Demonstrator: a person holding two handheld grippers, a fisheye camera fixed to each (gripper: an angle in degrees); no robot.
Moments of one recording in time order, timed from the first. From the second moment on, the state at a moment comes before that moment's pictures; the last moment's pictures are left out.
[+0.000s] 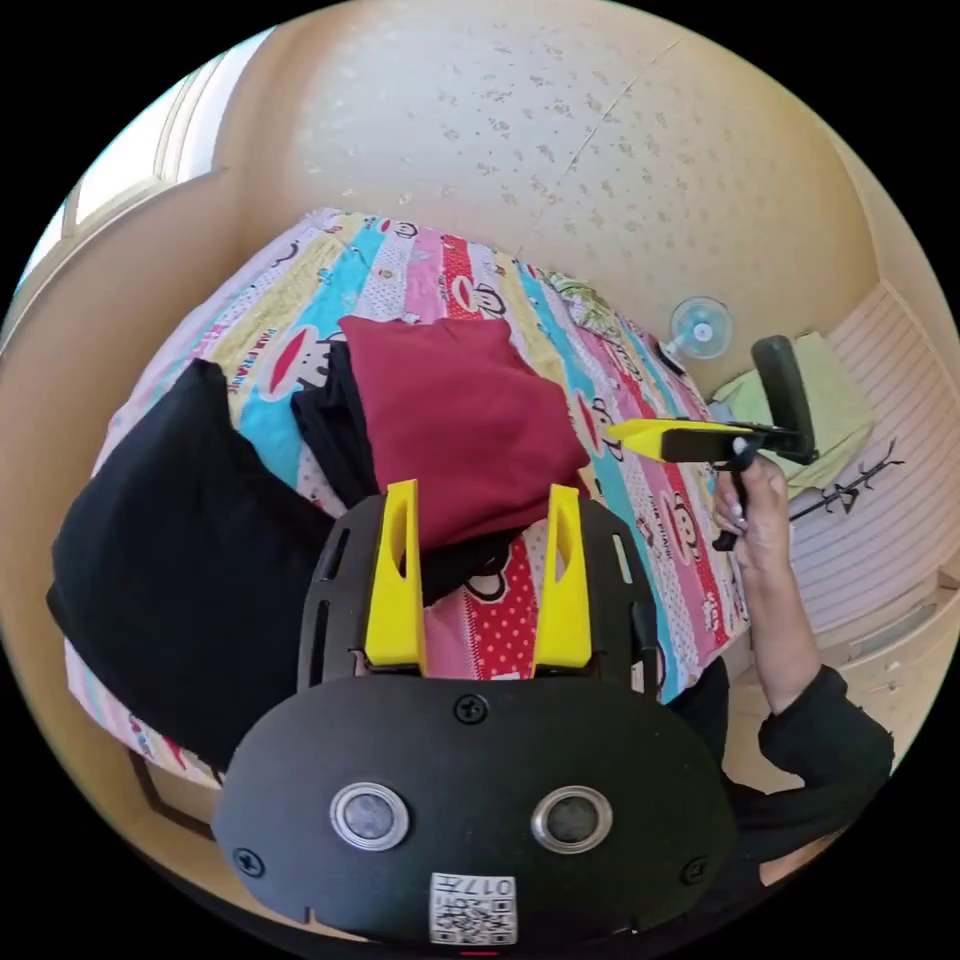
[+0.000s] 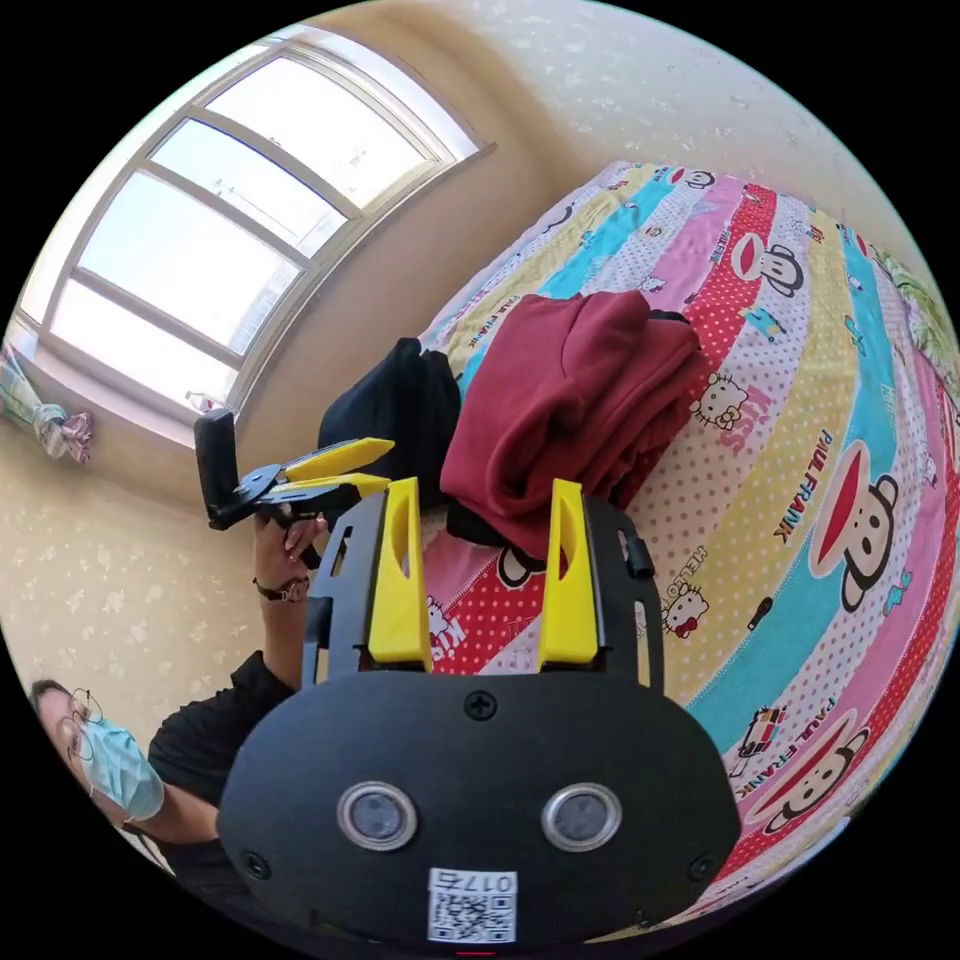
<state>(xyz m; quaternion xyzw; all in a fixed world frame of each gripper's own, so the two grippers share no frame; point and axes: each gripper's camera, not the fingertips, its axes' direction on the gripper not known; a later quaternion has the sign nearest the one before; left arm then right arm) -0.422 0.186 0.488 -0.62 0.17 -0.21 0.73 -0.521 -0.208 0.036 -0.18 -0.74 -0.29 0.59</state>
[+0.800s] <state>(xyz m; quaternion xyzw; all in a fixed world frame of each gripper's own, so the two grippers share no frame) -0.334 0.176 0.447 -0.51 0.53 -0.42 0.53 -0.224 -0.175 -0.007 0.09 -0.68 -0.15 0.71</state>
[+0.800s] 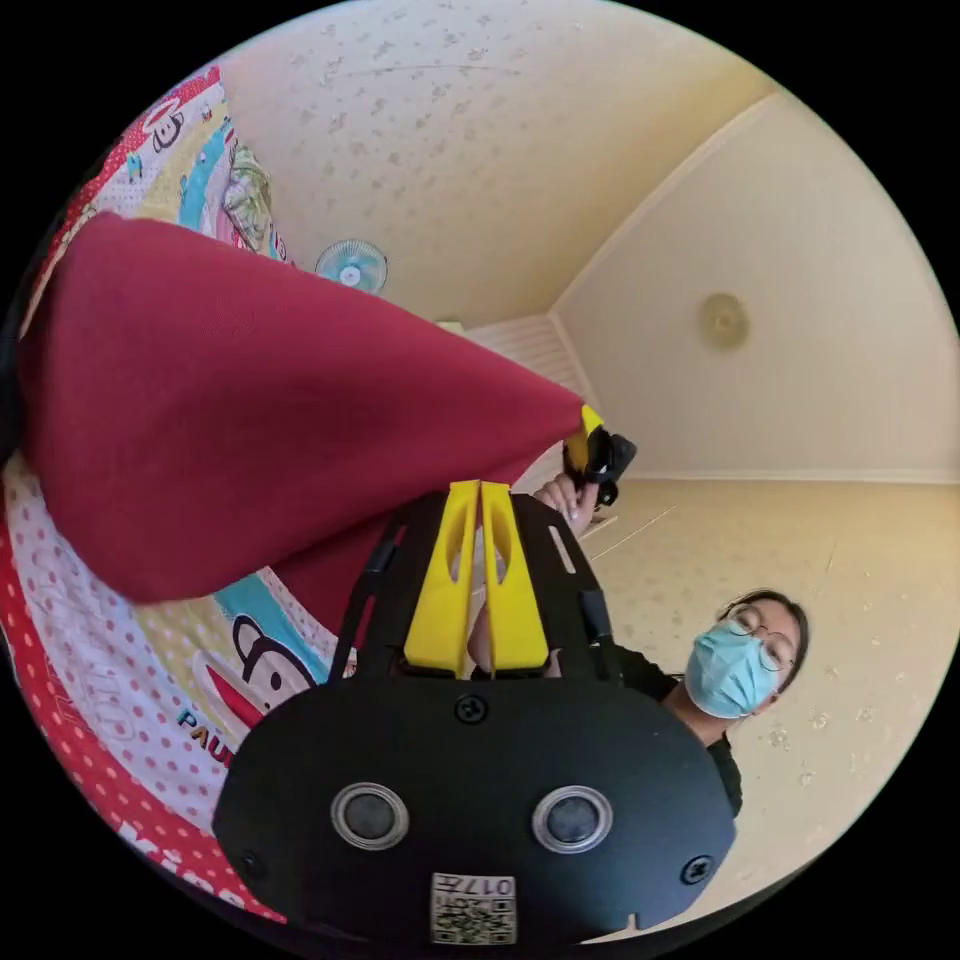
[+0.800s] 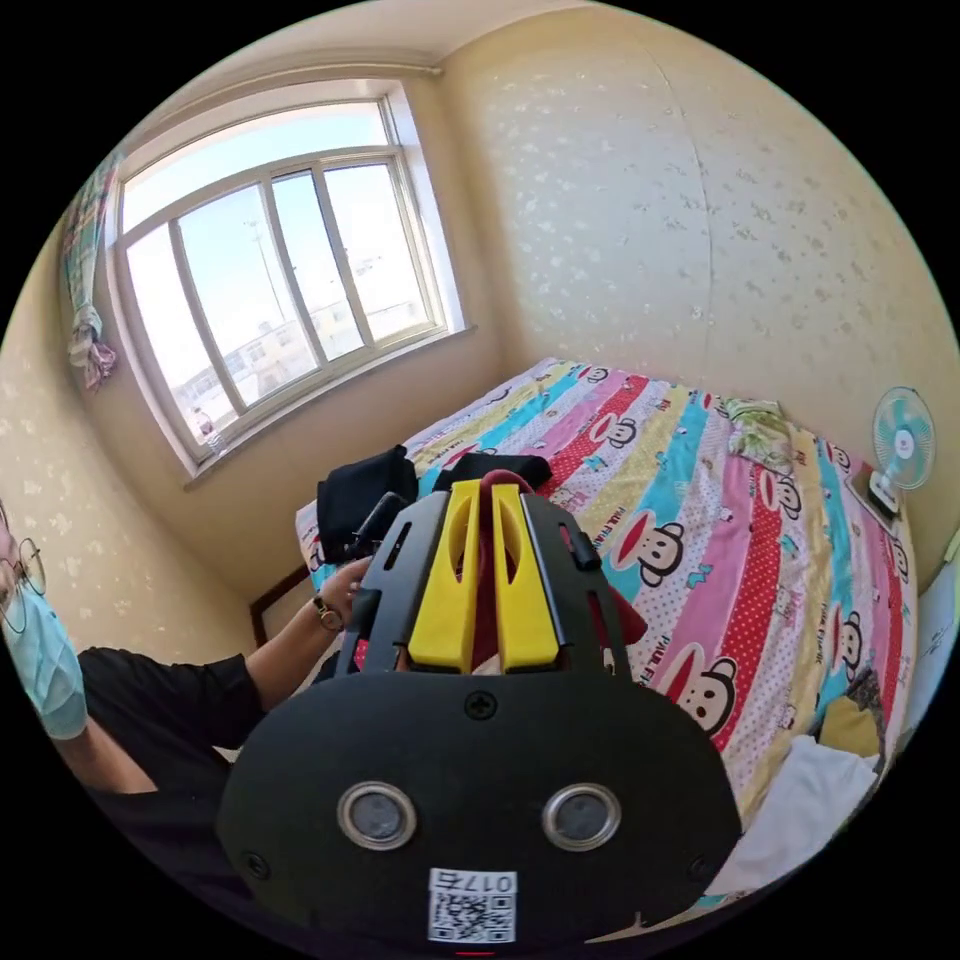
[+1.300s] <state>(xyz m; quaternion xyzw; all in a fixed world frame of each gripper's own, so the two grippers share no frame) -0.351 0.113 0.351 -0.51 0.46 -0.41 0.61 -0.246 -0.208 -0.028 0.09 -0.62 -0.31 0.72</state>
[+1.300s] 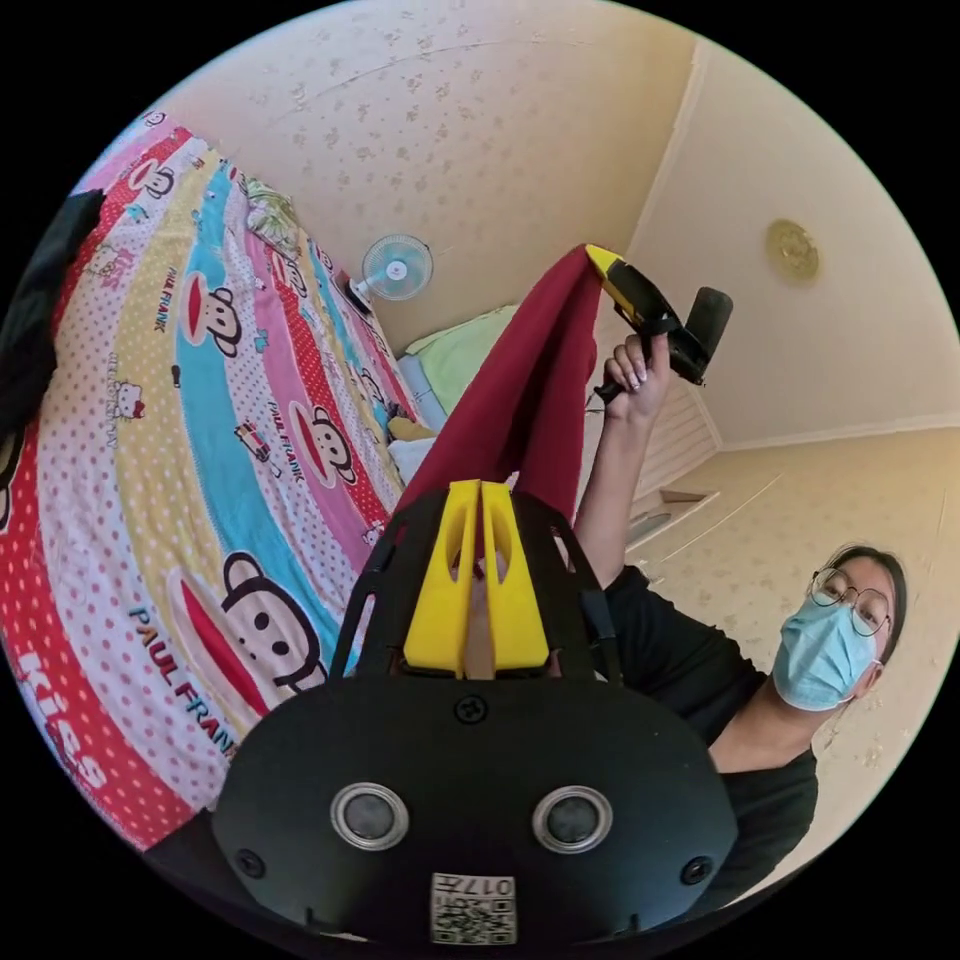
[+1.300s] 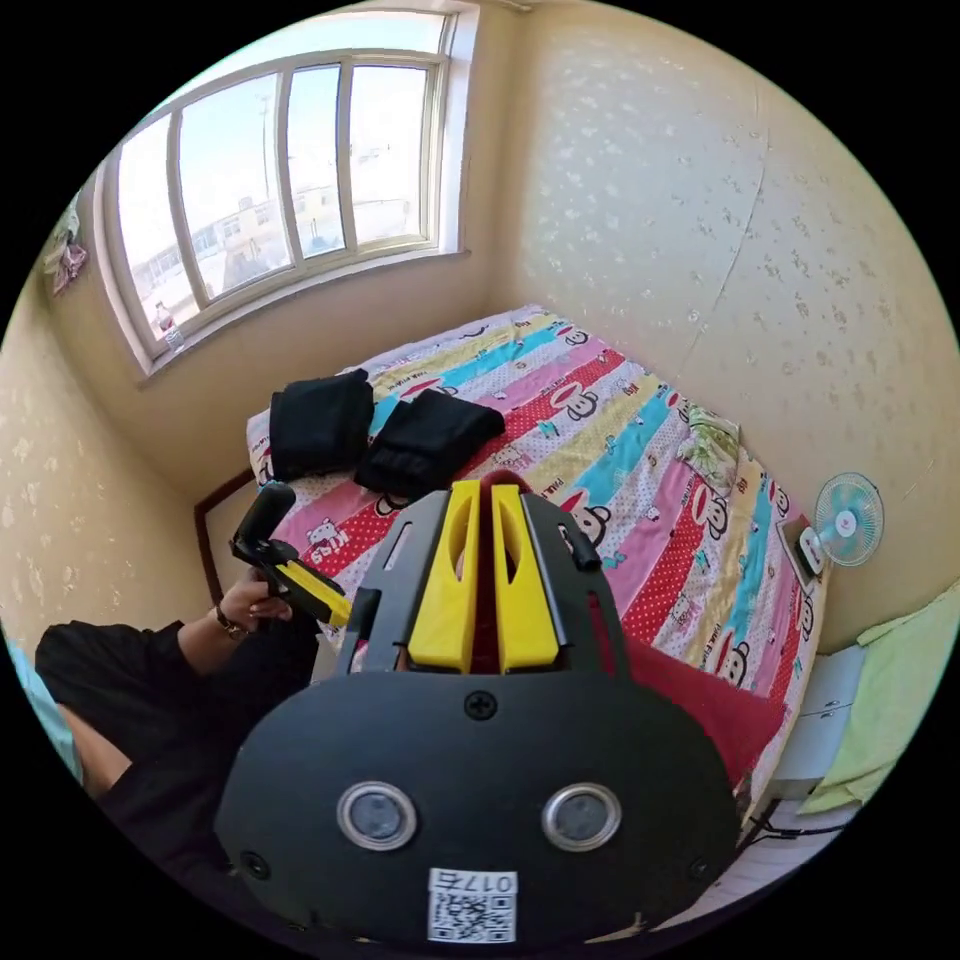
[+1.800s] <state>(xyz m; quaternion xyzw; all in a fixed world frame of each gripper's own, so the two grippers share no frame) -0.325 0.144 0.288 -0.69 0.18 -0.23 0.66 -0.348 0.020 0.172 -0.24 -0.78 -0.17 0.56</state>
